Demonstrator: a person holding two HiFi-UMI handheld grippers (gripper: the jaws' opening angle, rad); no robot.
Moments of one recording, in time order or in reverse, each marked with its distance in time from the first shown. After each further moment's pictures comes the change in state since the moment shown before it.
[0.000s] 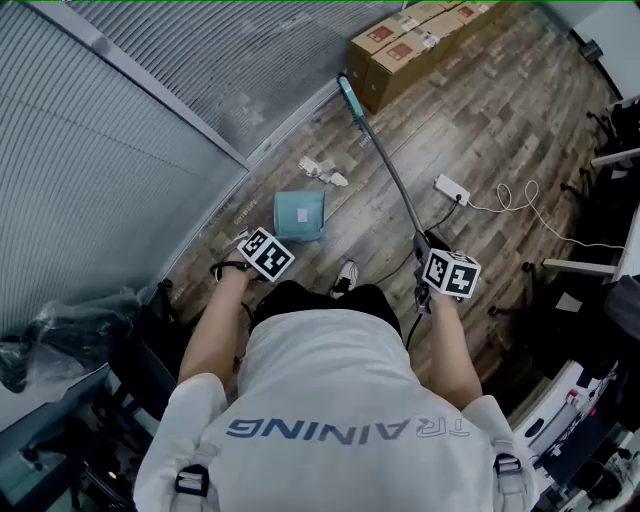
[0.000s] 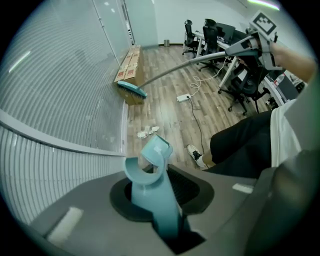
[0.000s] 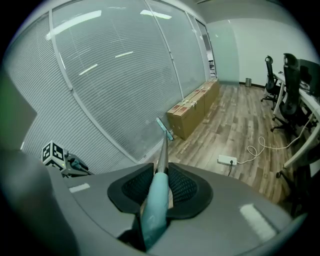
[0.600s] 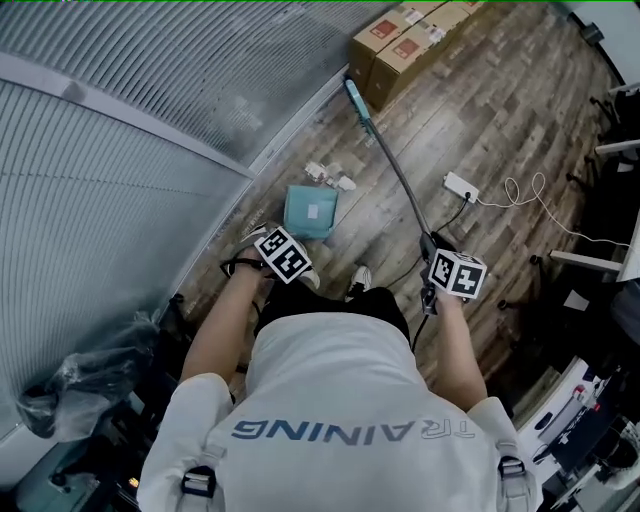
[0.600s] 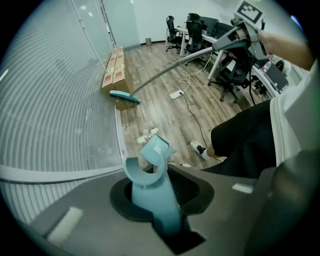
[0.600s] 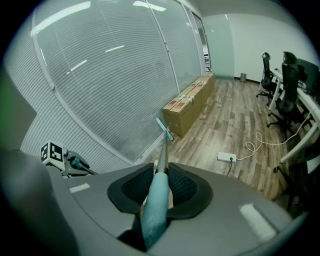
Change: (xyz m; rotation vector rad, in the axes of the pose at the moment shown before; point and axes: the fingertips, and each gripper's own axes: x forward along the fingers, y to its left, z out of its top) left arm 0.052 0.084 0.049 0.192 0.006 -0.067; right arm 0.083 0.021 0.041 0.049 0.071 -0.076
